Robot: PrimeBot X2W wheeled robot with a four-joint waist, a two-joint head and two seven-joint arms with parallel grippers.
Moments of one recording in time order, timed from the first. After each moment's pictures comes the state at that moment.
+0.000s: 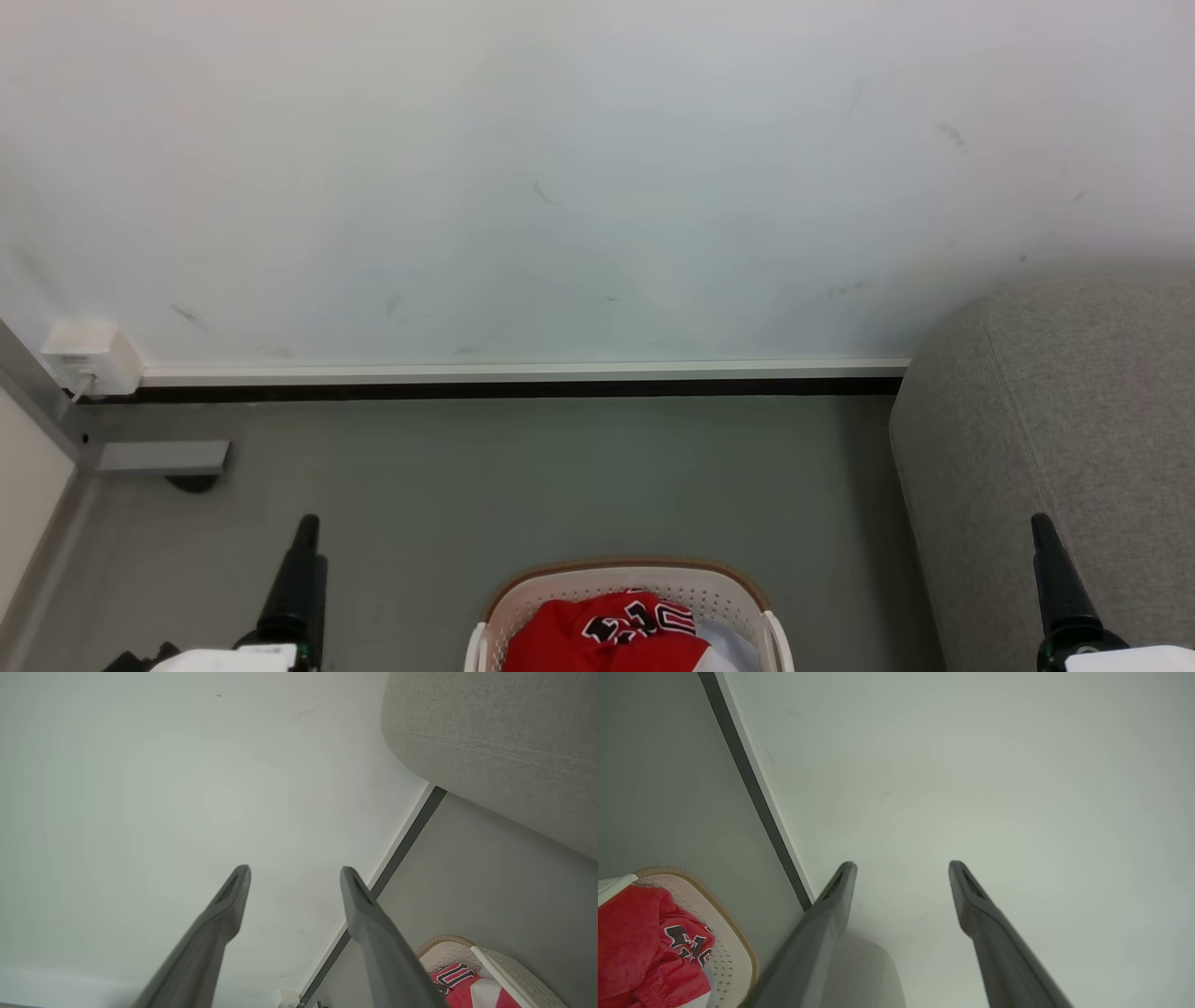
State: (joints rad) left arm -0.06 0.04 0.07 0.25 -1.47 -0.10 0.04; right arm -0.05 -0.04 -0.06 0.24 1.40 0.13 0.04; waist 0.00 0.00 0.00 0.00
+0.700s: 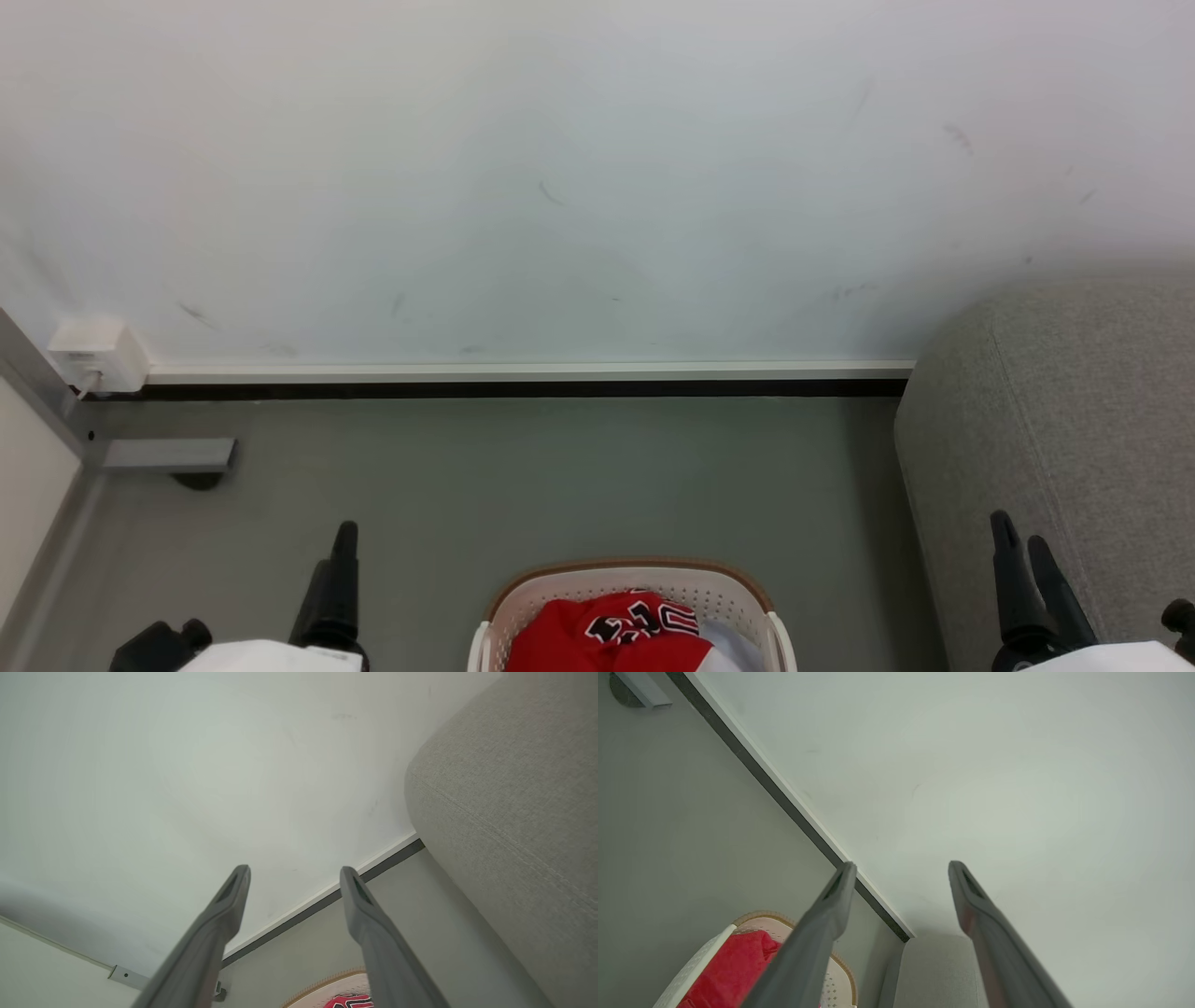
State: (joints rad) left arm -0.04 0.04 0.00 0.20 -1.06 -0.01 -0.04; right arm -0.03 -0.06 0.01 0.20 0.92 0.13 -0.04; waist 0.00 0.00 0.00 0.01
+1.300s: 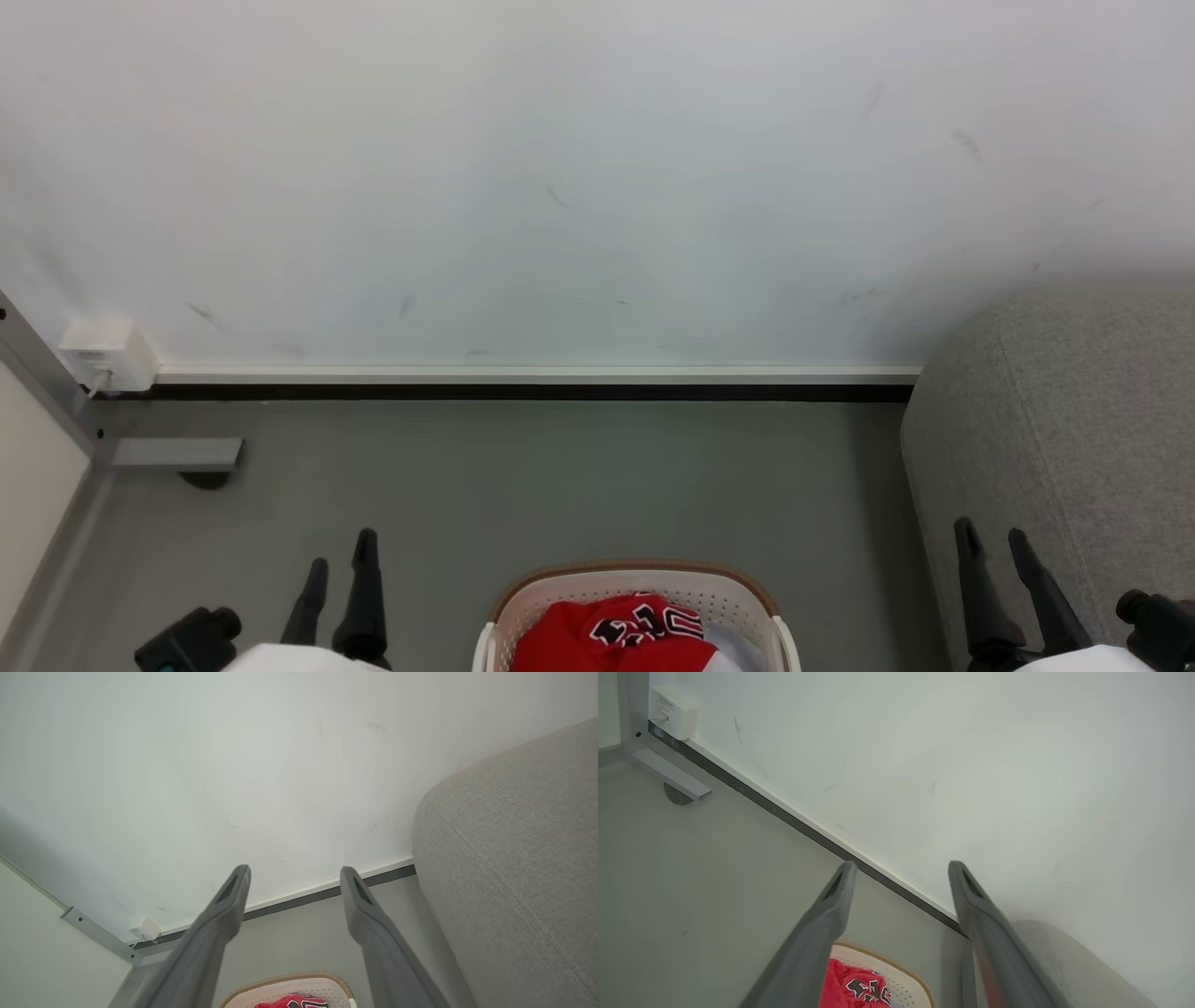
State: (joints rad) left arm -0.03 0.04 -0.04 0.19 -0.71 0.04 -0.10; right arm -0.03 -0.09 0.08 0.21 0.66 0.13 -0.10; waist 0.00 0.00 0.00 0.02
